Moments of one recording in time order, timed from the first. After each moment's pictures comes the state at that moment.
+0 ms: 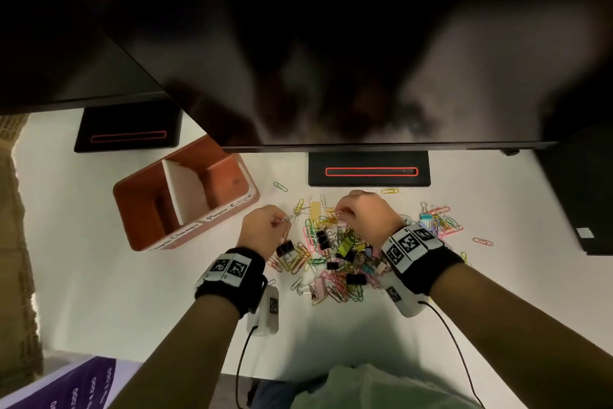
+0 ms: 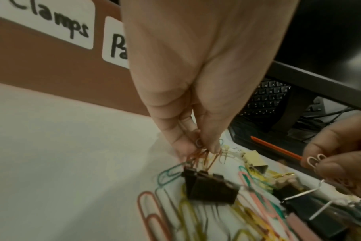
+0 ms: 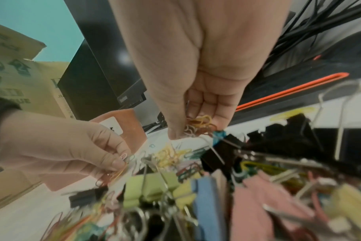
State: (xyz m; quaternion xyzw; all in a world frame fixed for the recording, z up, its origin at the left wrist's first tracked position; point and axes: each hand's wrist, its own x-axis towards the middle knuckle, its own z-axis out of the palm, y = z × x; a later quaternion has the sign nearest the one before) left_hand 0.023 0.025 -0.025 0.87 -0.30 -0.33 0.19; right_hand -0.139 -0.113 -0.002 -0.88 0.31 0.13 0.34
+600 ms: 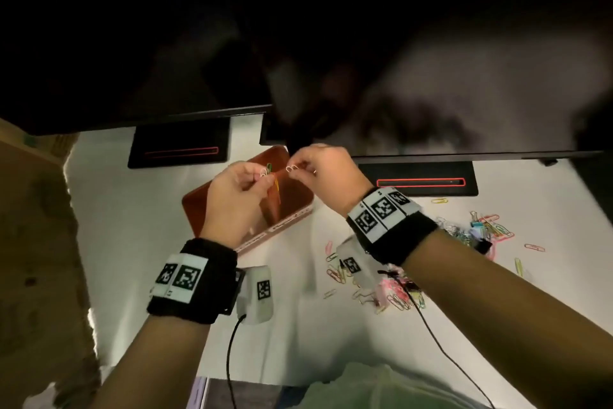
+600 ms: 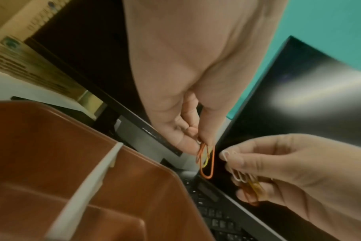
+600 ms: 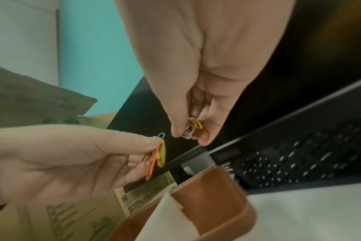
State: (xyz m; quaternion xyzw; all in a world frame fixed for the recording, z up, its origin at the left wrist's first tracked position) left_hand 0.139 0.063 0.087 0.78 -0.23 -0.31 0.49; right_hand 0.023 -0.057 0.096 -0.86 0.30 -0.10 0.40
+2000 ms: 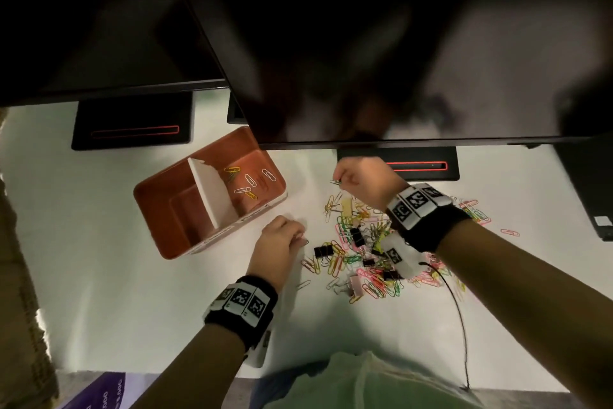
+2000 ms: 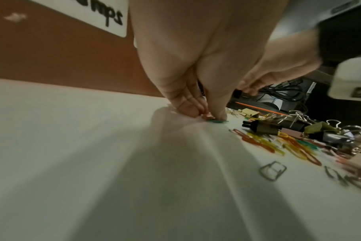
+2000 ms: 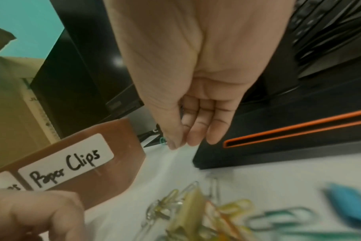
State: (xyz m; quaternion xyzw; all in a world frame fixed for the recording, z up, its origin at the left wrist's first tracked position) left_hand 0.051 0.082 -0.042 0.79 -0.48 -0.30 0.24; right_hand -0.059 -0.119 0.016 -0.87 0.34 0.11 0.34
